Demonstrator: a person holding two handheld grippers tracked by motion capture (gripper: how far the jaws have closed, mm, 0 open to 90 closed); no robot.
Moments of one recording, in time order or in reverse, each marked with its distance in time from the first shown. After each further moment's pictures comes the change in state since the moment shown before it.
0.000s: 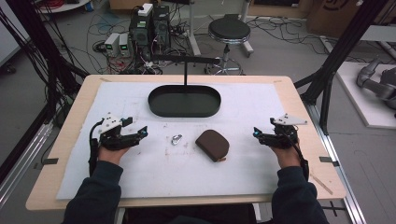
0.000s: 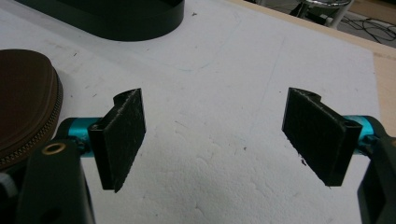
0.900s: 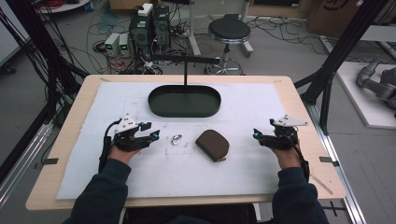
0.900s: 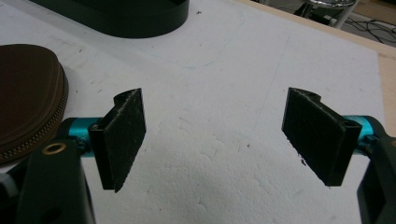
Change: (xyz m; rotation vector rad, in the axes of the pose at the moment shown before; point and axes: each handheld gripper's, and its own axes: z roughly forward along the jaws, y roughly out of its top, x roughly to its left) left arm -0.025 0.001 0.031 0.093 -0.172 0.086; right arm 0.001 -0.002 -0.002 -0.001 0.013 -0.010
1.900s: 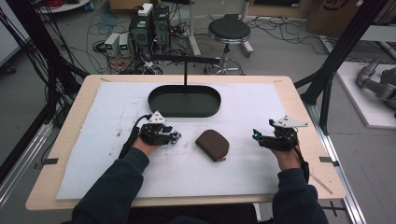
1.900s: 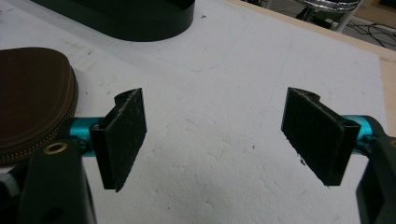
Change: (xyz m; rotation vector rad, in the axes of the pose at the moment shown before) left arm -0.010 0.012 0.068 0.238 -0.083 0.060; right arm 0.005 0.001 -0.005 -0.008 0.008 -0.006
